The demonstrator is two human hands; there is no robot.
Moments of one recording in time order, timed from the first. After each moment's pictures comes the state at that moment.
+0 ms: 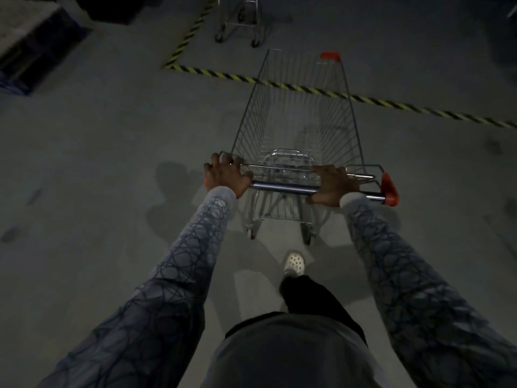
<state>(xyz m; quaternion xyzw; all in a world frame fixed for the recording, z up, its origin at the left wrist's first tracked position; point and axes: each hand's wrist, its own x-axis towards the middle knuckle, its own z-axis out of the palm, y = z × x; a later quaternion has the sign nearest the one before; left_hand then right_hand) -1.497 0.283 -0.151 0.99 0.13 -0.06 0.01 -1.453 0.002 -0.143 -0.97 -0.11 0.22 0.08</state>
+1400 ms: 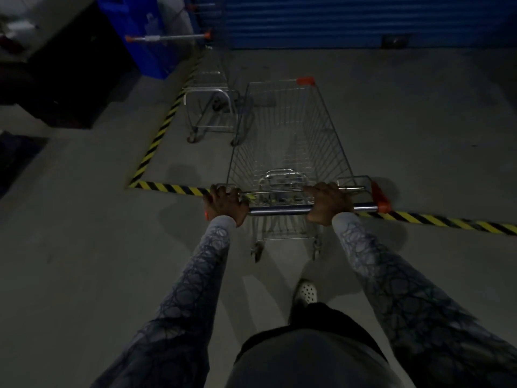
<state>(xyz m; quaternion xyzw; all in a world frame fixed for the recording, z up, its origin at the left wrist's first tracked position) -0.463 0.372 -0.136 0.98 0.13 -0.15 0.01 -0.427 0.099 -0.144 -0.97 -0.10 0.17 0.10</state>
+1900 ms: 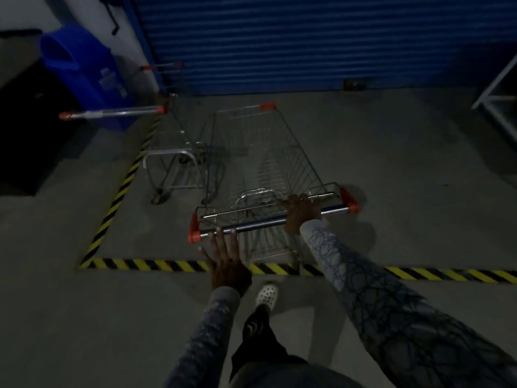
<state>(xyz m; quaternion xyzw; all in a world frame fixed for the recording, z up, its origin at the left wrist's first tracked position) -0.208 0.326 -0.203 1.00 0.03 -0.01 0.07 -0.070 0.112 -0.148 -0.98 -0.07 0.18 0.02</state>
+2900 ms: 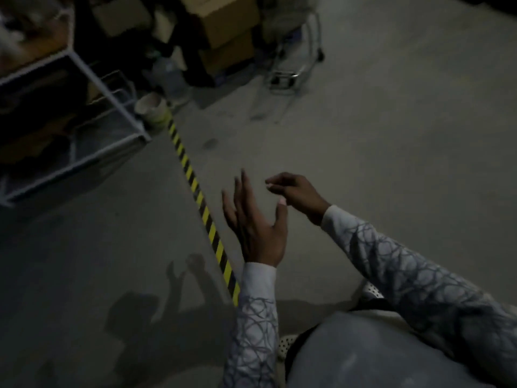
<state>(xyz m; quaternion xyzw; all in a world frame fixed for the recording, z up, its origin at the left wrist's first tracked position) -0.230 0.031 -0.040 0.54 -0.73 -0.24 0.36 -0.372 -0.005 -0.077 -0.37 0.65 -0.46 0.48</state>
